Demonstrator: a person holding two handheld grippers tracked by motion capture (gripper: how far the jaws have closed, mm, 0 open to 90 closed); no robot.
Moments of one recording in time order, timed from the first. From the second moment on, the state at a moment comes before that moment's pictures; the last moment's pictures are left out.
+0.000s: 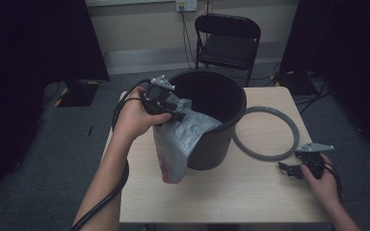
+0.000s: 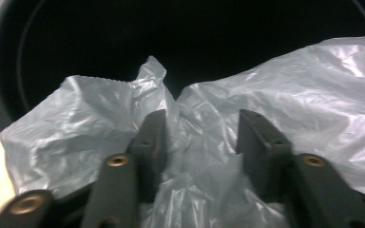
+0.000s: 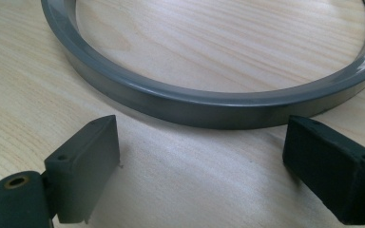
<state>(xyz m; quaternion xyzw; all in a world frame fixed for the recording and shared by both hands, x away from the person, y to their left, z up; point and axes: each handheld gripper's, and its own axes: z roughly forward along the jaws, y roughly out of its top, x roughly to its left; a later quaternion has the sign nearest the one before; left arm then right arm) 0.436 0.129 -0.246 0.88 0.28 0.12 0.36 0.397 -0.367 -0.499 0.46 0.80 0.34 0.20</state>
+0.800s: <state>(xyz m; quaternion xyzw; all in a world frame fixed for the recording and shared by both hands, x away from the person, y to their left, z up) 0.438 0.120 -0.214 0.88 0.30 0.13 0.35 0.397 -0.367 -0.499 0.46 0.80 0.34 0.20</state>
